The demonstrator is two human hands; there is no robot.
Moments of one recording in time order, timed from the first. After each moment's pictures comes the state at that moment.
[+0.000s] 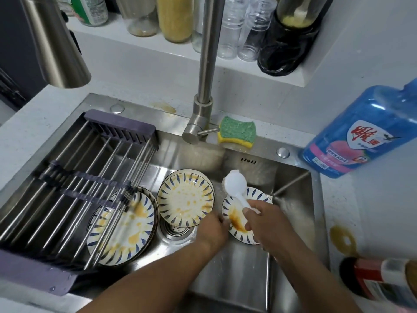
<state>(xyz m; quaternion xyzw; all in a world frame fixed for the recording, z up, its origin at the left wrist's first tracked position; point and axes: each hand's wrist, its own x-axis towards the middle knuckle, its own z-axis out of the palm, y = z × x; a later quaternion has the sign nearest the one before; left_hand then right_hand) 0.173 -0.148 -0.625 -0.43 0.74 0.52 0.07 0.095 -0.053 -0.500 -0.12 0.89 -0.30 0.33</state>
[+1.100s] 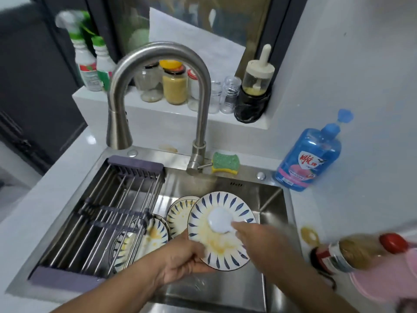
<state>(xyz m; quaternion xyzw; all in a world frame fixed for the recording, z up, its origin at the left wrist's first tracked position) 0.281 -0.196 -0.460 -0.31 0.35 0.87 0.16 0.153 -0.026 -0.403 -0.36 0.90 -0.03 0.23</state>
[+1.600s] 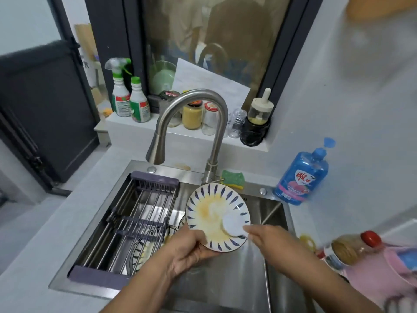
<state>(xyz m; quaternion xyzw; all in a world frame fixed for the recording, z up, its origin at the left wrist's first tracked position) 0.322 -0.220 -0.384 -0.27 0.33 0.91 0.05 0.188 -0.033 -0.341 -0.31 0.92 -0.05 0.24</state>
